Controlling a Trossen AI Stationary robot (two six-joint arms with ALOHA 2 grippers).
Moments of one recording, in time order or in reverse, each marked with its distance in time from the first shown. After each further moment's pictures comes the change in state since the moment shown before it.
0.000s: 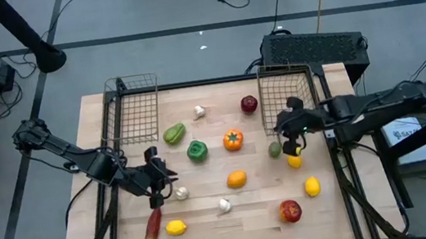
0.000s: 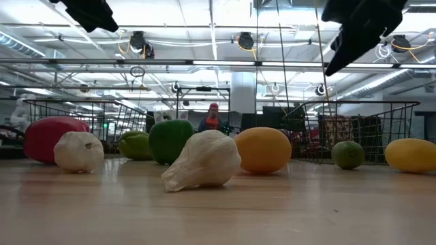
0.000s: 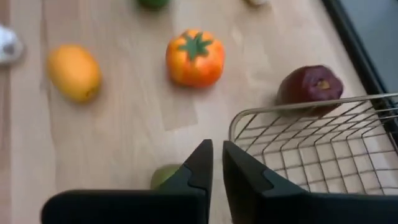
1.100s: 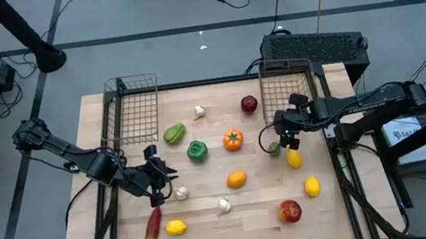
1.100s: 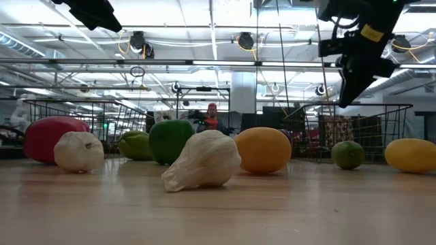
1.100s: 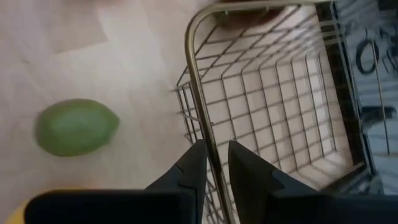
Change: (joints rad) left arm -0.002 0.000 0.000 0.000 -0.032 0.036; right arm -0.113 0.141 -0.021 -0.205 0.153 0.036
